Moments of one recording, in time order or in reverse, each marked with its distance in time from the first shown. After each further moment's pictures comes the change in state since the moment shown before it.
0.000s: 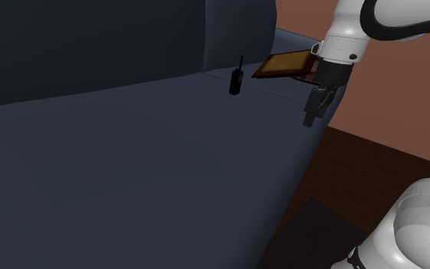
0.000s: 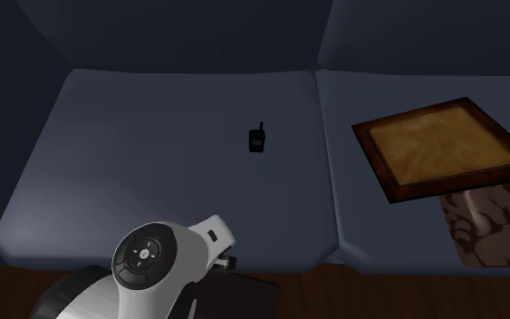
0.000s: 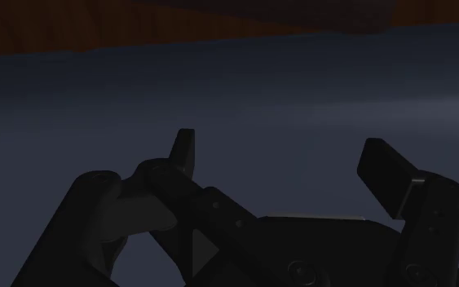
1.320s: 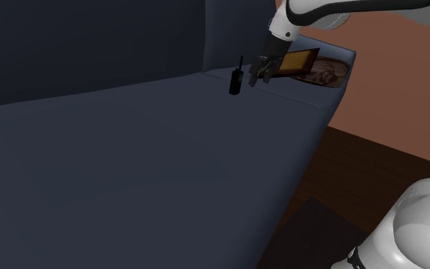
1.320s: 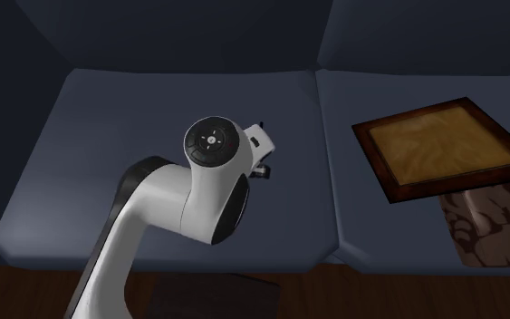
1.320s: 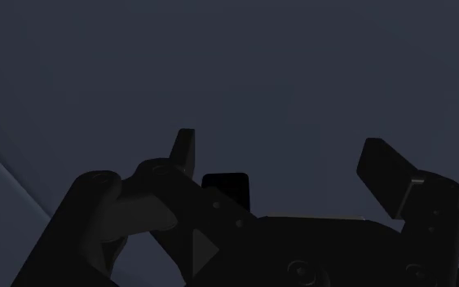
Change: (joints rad) arm -0.010 0.518 -0.054 0.413 0.020 0.373 -0.046
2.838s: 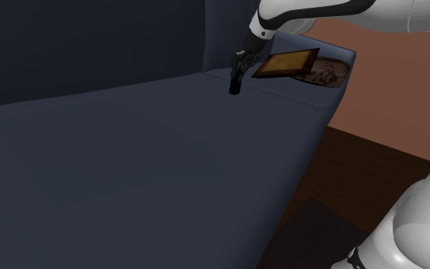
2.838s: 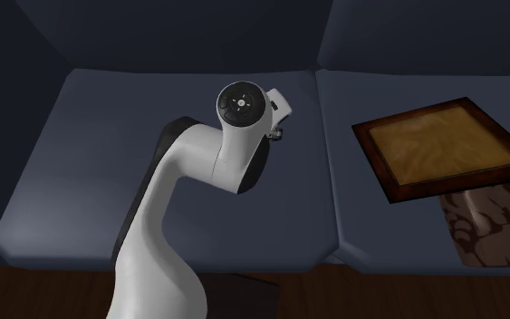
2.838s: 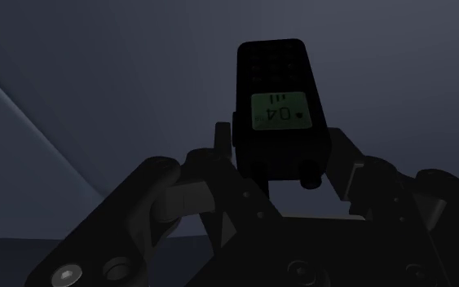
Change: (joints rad) arm -0.006 0.270 -0.019 0.244 0.048 0.171 -0.033
